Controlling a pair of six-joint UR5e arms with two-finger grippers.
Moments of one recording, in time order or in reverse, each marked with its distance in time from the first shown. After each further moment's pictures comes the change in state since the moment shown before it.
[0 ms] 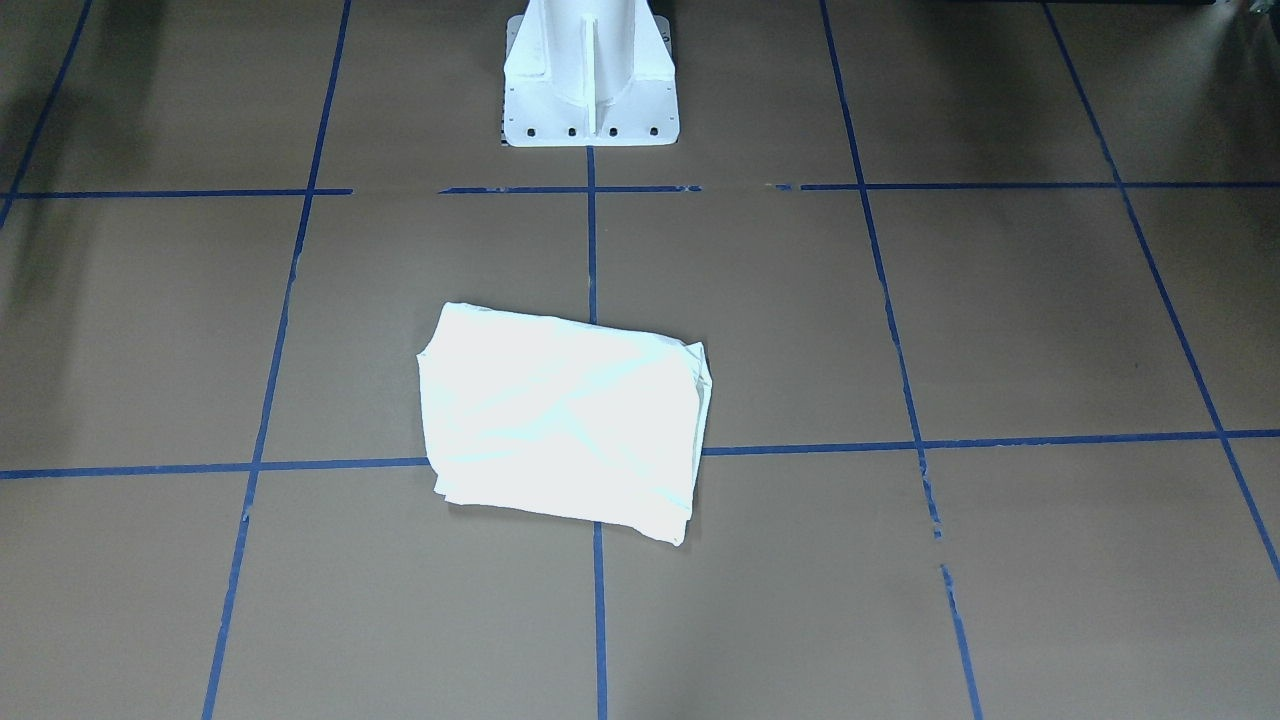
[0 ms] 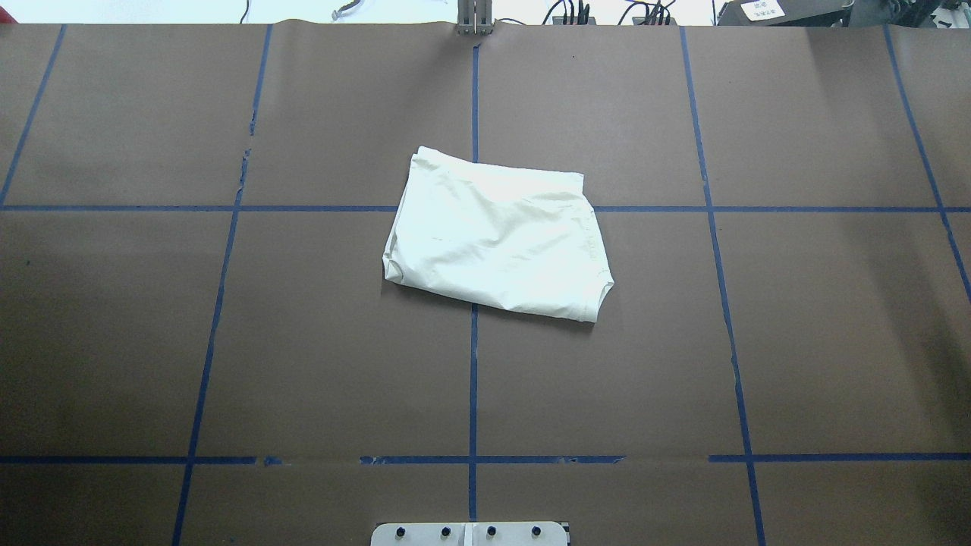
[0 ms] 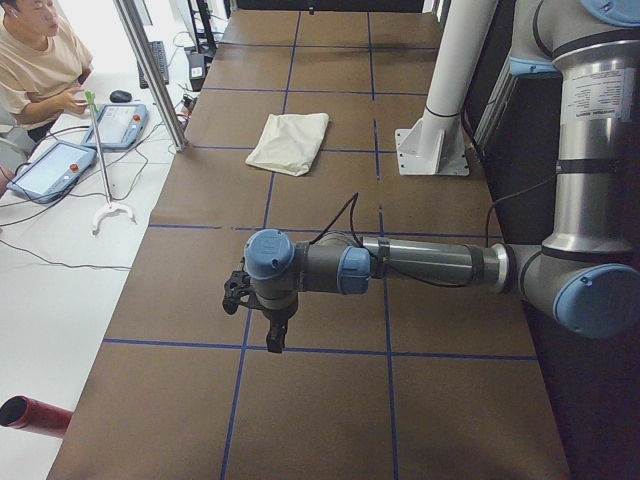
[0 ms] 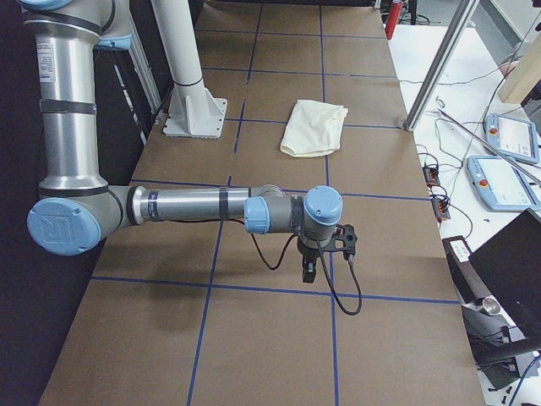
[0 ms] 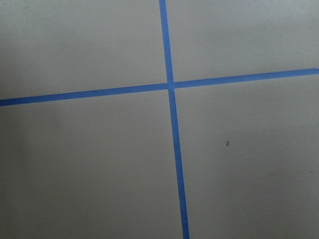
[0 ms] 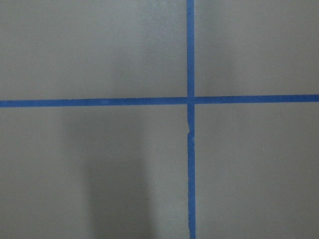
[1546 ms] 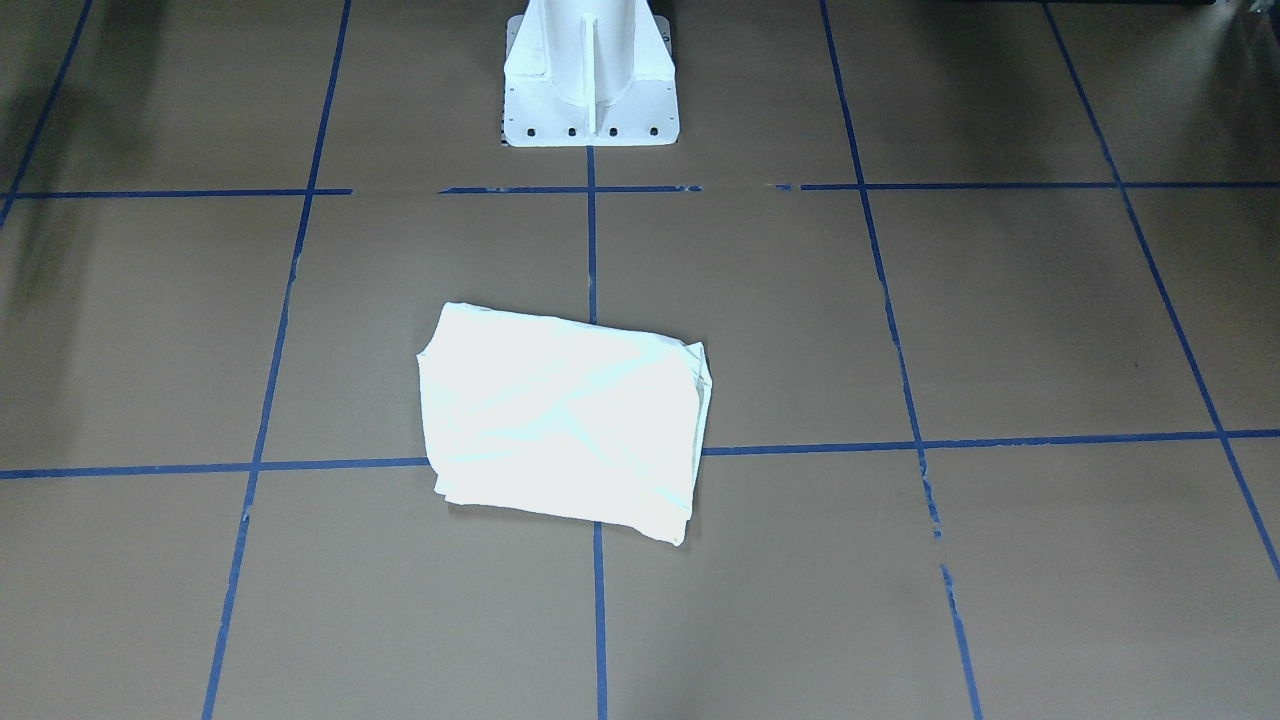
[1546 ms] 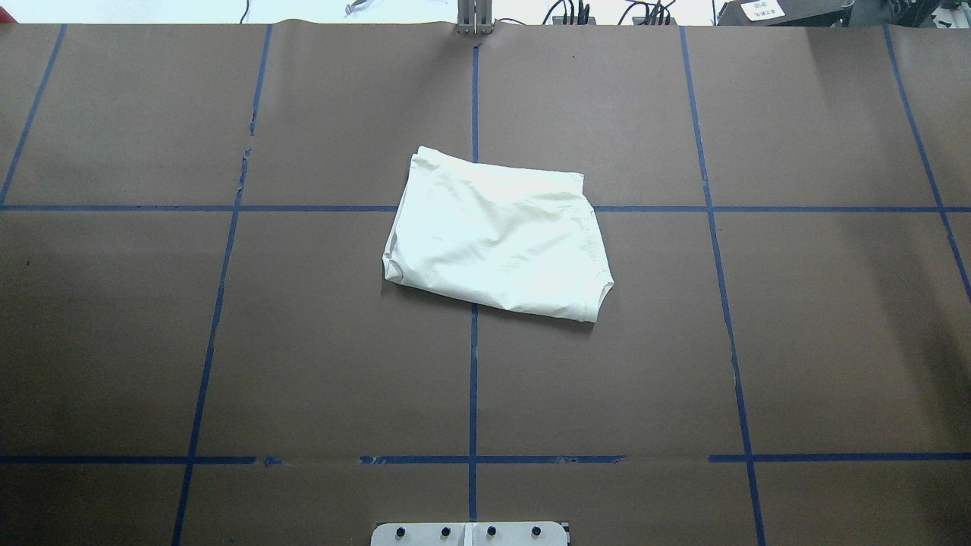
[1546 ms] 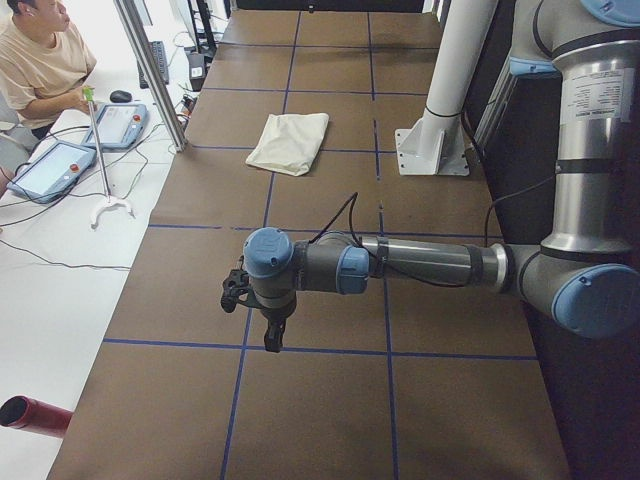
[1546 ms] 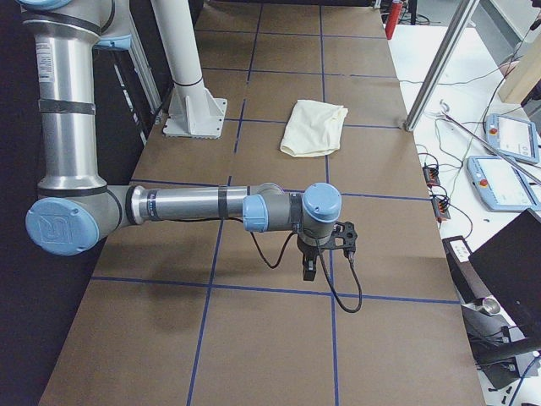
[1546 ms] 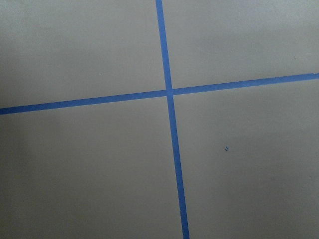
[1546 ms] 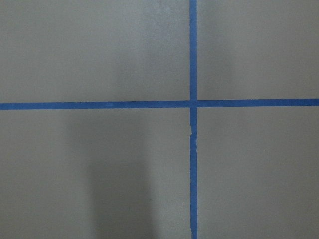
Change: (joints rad) left arm 0.000 0.009 0.012 -0.002 0.009 -0.006; right arm 0.007 -0.004 0.015 0.000 0.002 0.000
